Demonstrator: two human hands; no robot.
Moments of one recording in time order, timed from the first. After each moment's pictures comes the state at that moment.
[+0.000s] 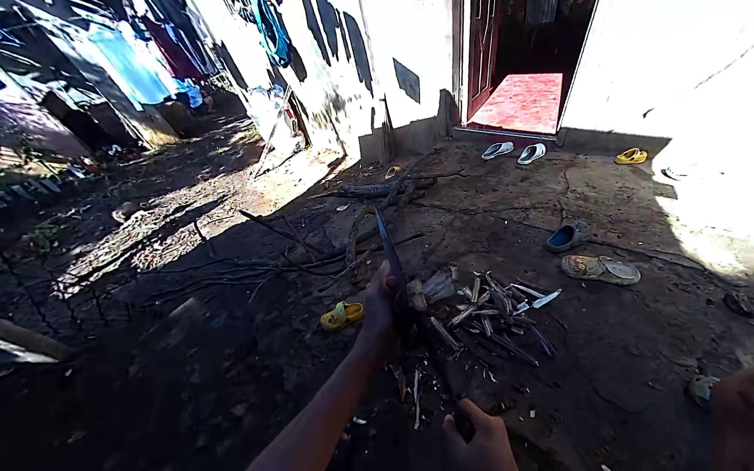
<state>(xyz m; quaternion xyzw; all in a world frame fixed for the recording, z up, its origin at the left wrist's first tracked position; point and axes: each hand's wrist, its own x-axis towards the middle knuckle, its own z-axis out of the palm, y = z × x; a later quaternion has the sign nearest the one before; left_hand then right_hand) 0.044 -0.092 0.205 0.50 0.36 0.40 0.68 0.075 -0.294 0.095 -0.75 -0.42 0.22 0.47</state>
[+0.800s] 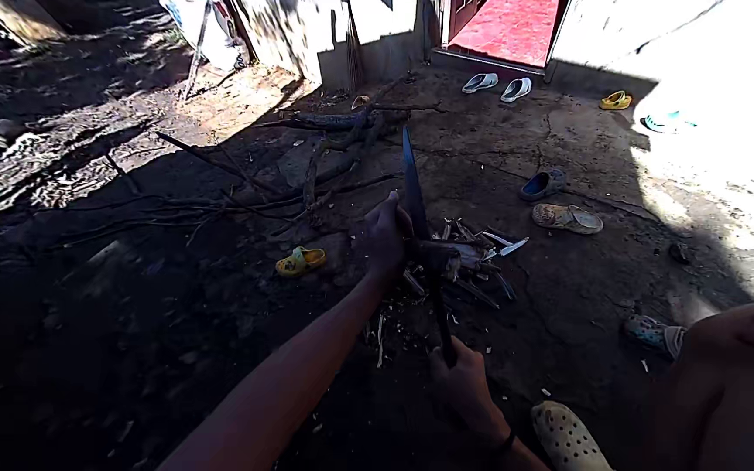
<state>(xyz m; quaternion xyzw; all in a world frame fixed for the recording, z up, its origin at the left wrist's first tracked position) 0.112 -0.099 0.169 0.61 0.28 0.47 0.57 0.106 -0.301 0.054 -0.79 -0.36 0.20 0.45</state>
